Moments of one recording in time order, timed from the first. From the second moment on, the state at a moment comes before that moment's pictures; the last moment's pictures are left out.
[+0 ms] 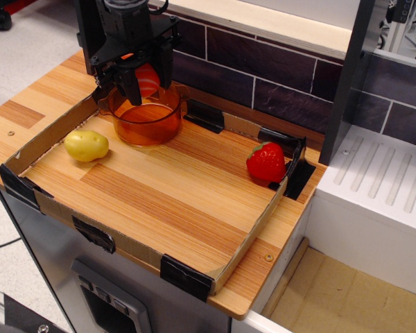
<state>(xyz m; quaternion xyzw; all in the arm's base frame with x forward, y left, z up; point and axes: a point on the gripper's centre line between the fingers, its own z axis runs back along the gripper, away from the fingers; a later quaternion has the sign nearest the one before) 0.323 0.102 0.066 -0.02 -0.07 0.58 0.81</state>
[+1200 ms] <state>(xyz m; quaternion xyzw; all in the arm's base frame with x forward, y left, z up) 0.331 0.105 0.042 0.01 -0.05 0.57 0.82</state>
